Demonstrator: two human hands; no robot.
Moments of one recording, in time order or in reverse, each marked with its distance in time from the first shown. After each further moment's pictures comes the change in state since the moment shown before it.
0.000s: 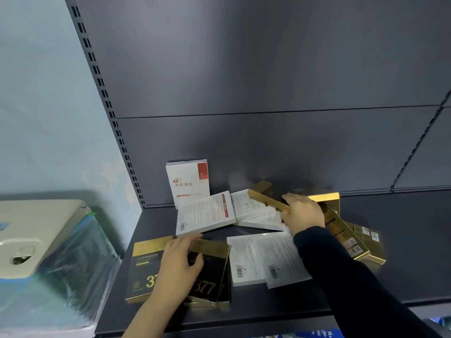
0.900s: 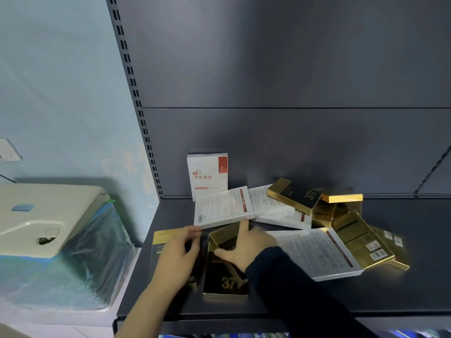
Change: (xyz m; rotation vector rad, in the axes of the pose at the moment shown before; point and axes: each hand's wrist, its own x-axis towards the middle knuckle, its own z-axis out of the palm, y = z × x) left_hand 0.001 -0.035 -0.023 -0.259 0.050 -0.128; right_hand -0.082 -0.145 0.004 0.010 -0.500 -0.134
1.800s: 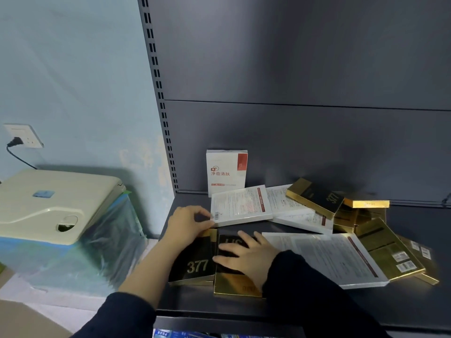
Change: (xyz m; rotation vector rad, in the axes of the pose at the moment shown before) left_hand 0.071 -0.015 -0.031 0.232 -0.132 -0.112; right_hand 0.000 -0.017 -0.003 -0.456 -0.306 -0.709
